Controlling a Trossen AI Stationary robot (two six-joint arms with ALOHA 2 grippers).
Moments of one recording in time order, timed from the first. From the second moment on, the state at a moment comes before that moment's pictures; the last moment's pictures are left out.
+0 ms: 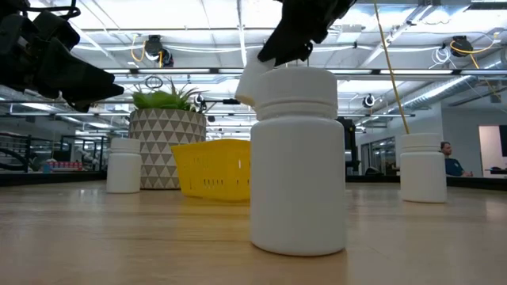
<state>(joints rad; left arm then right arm) -0.31 0.21 0.01 0.06 -0.39 -0.17 0.09 1.57 1.21 -0.36 0.11 0.06</state>
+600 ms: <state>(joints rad) -0.31 0.21 0.01 0.06 -0.39 -0.16 0.09 1.75 1.21 -0.37 0.05 0.09</state>
